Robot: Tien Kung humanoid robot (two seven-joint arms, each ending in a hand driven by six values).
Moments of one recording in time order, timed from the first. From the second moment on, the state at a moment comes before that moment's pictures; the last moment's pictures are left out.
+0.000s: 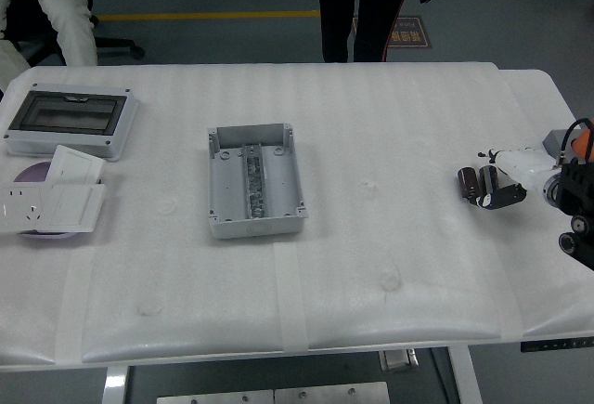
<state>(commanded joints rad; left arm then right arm) -0.06 0.23 -0.64 -0.21 0.67 -0.22 0.44 0.69 -0.70 0.38 1.03 -1.69 -0.04 -0.19</state>
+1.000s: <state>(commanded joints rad) -0.06 0.23 -0.64 -0.21 0.67 -0.24 0.44 0.70 -0.69 0.33 1.04 -1.70 -0.04 -0.19</state>
